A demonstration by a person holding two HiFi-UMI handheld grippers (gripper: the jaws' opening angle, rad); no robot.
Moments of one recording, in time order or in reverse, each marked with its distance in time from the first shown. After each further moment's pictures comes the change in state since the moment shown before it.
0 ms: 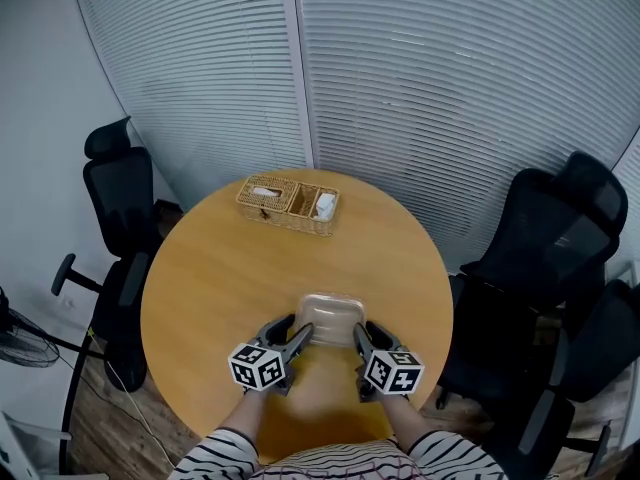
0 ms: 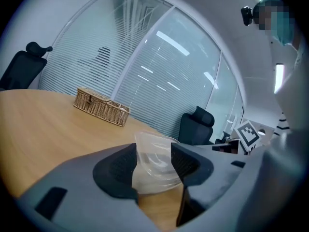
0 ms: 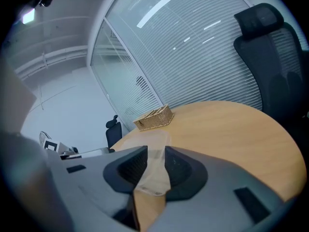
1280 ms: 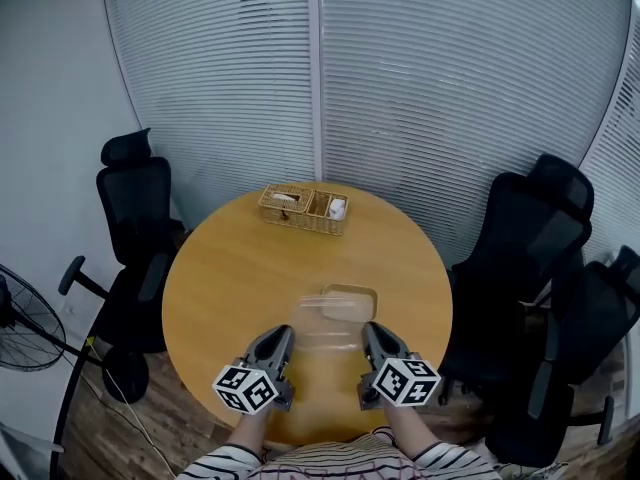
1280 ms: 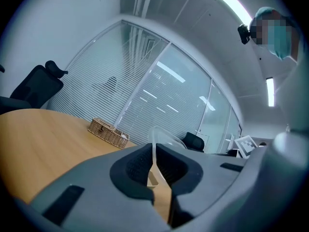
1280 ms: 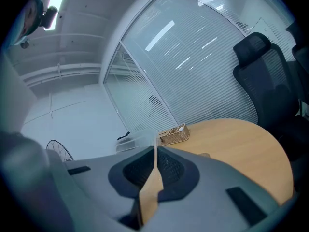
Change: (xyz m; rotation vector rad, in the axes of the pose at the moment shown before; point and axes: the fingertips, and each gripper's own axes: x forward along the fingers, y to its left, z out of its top) left arm -0.186 -0.049 0.054 -0.037 -0.275 0.000; right arm -0.117 0.143 0.013 0.015 -0.224 0.041
